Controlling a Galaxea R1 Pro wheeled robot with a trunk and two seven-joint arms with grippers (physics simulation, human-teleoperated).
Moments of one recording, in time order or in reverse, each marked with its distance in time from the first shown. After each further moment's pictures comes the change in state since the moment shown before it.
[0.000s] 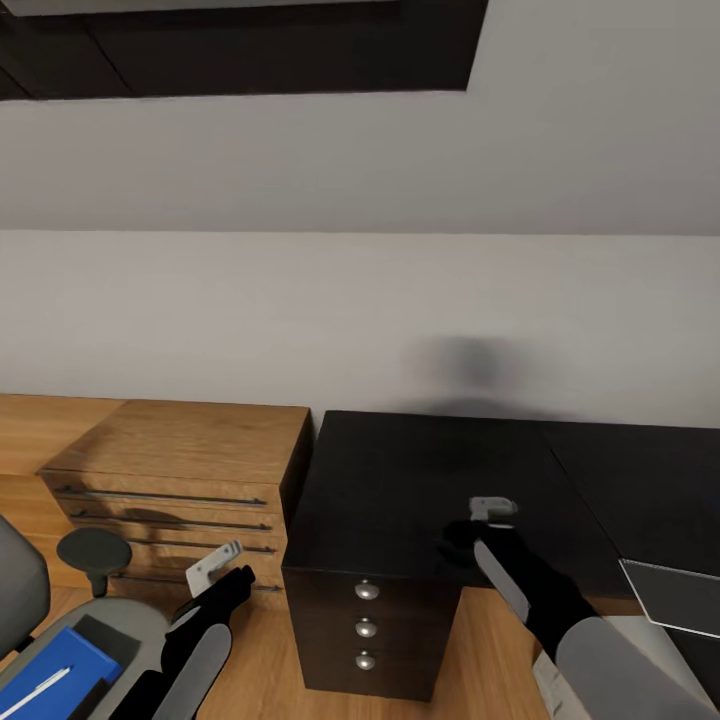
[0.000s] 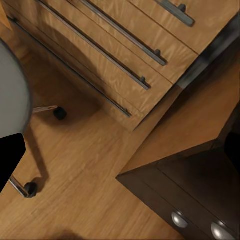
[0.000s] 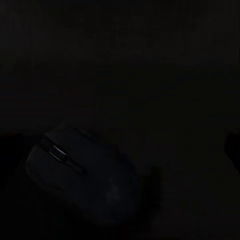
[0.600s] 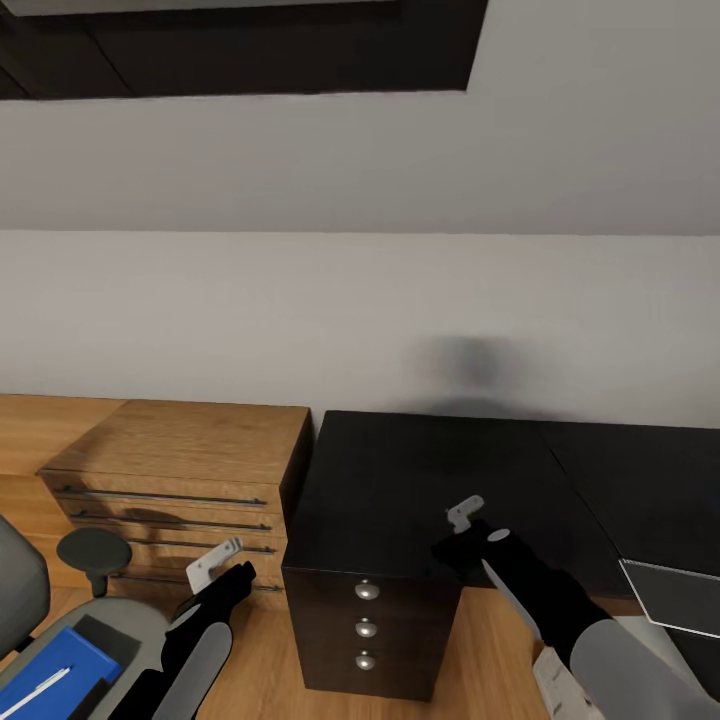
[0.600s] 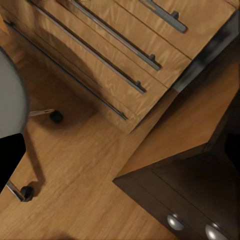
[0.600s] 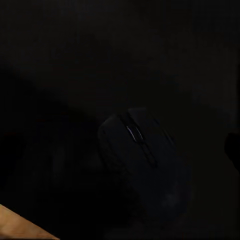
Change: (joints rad) left arm 0.000 0.000 -0.004 -0.020 -0.004 0.000 0.002; right arm 0.000 -0.054 0.095 0.006 0.393 -0.019 0.483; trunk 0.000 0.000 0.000
